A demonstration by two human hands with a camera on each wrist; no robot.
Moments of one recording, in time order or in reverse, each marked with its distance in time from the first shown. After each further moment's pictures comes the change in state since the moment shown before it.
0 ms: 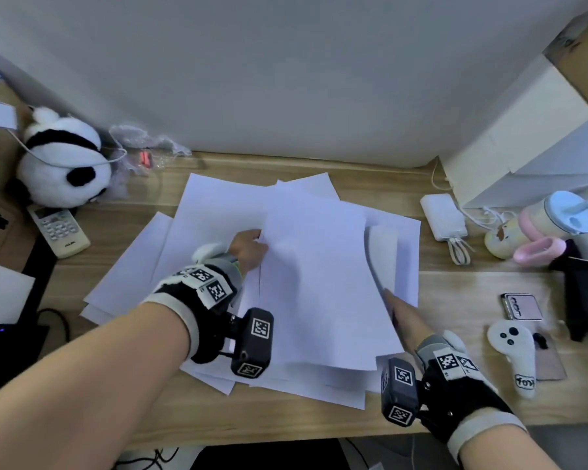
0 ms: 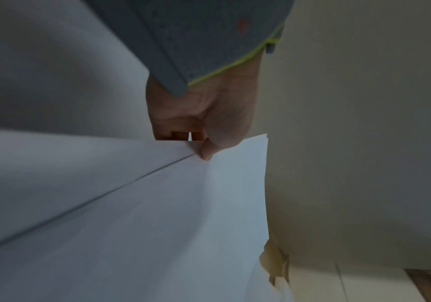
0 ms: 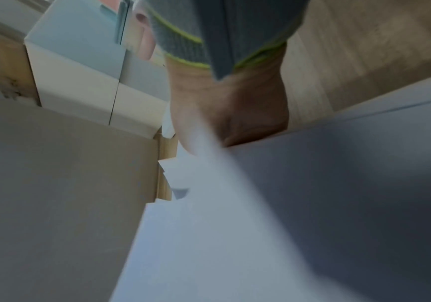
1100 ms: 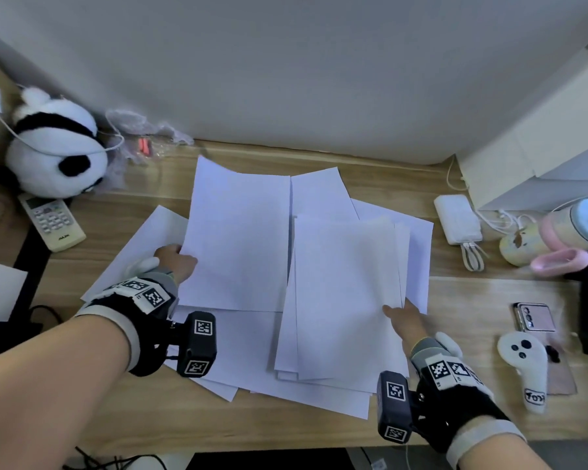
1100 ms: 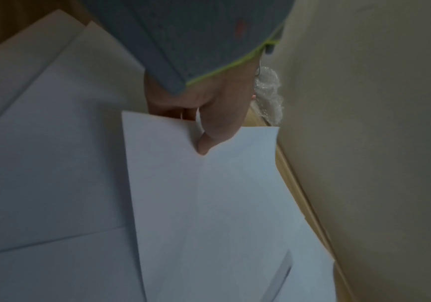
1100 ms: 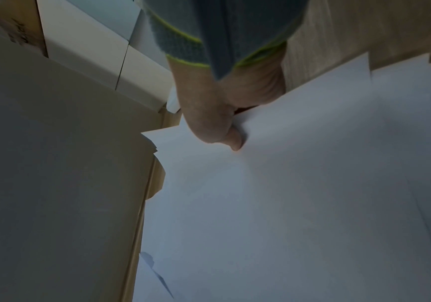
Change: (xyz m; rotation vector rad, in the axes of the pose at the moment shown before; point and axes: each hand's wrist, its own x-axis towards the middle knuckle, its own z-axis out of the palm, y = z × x) left_hand 0.028 -0.079 -0.092 0.298 0.243 -0.355; right_hand 0.054 0.013 0.012 -0.447 0.213 -0.095
